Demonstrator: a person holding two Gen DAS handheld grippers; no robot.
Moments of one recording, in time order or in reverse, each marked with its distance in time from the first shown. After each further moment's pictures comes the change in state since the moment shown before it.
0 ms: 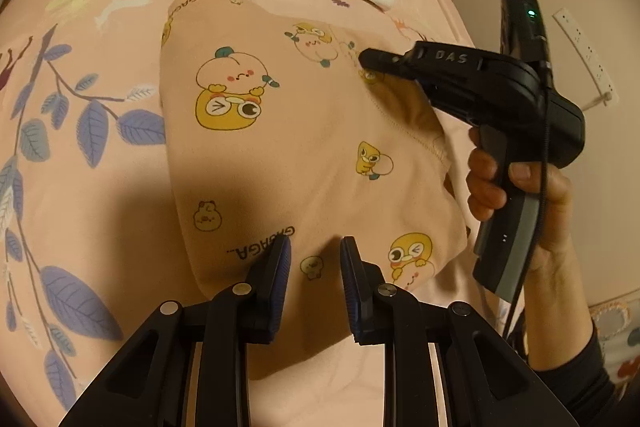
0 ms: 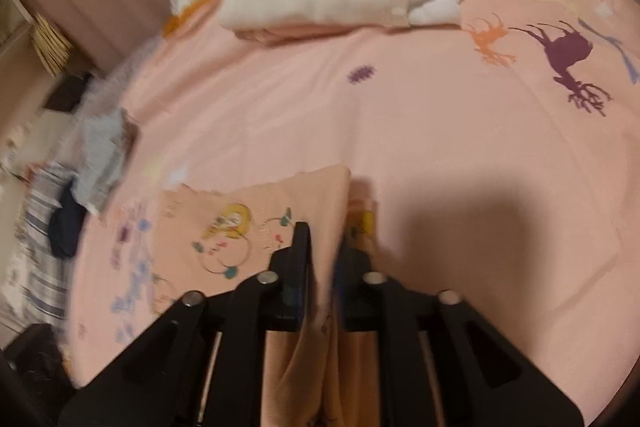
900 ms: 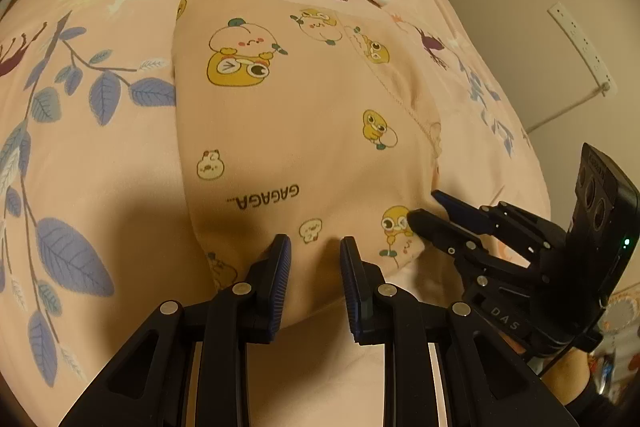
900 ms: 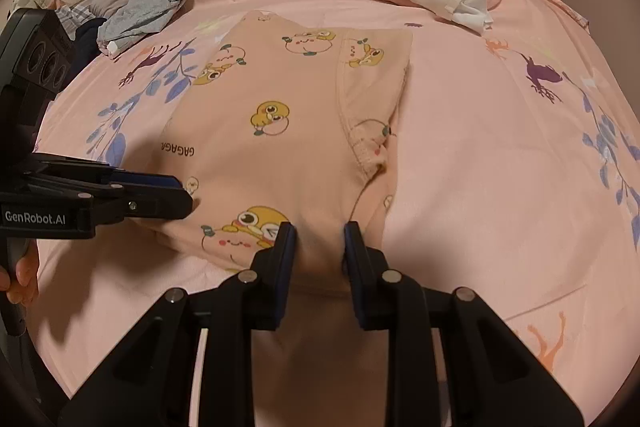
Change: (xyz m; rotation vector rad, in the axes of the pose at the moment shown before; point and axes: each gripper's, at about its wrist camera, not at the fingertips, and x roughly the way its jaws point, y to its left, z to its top) left arm -0.004 -0.002 -0.034 0.027 -0.040 0.017; right arm -0.066 0.028 -0.138 -0.445 0.015 -0.099
